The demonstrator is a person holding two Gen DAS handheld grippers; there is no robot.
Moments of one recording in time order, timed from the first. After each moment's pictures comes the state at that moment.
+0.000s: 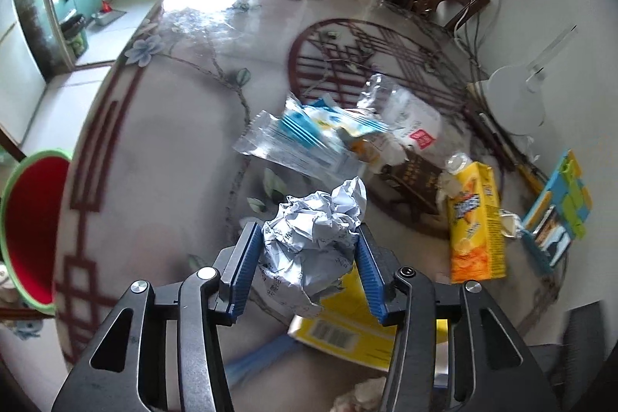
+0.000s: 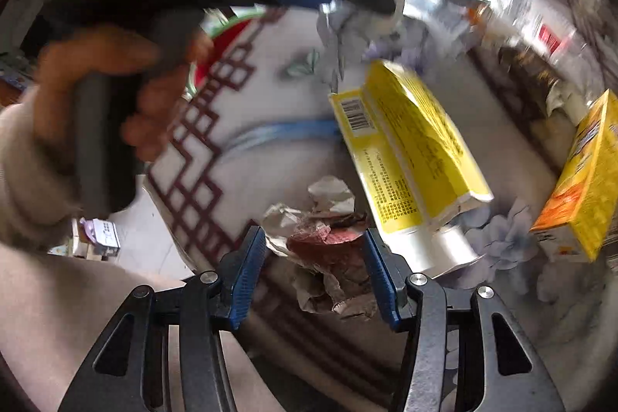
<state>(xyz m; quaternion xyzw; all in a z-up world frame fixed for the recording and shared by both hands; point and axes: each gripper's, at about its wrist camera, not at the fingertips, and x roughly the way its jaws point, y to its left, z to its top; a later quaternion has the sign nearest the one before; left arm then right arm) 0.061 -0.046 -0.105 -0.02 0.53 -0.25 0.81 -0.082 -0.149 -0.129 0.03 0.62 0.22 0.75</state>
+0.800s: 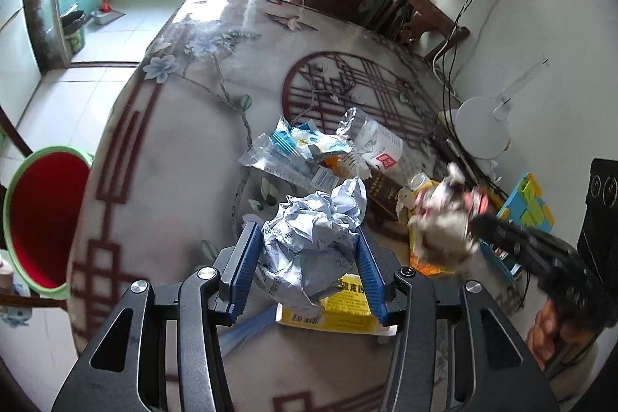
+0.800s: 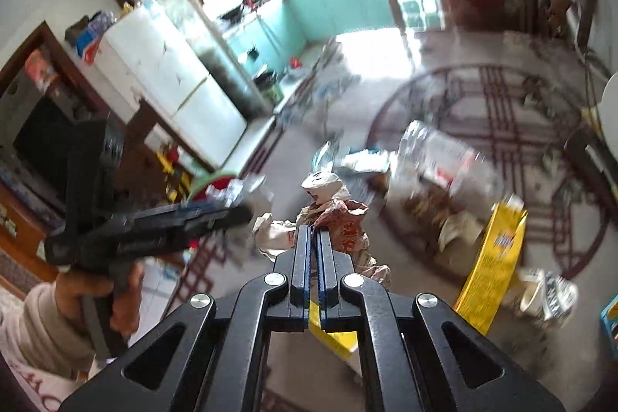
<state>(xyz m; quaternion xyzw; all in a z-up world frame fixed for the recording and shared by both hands) 0.044 -0.006 -0.055 -0.07 0.50 -0.27 0.82 -0.039 -0.234 -0.005 0.15 0.42 0.12 0.89</state>
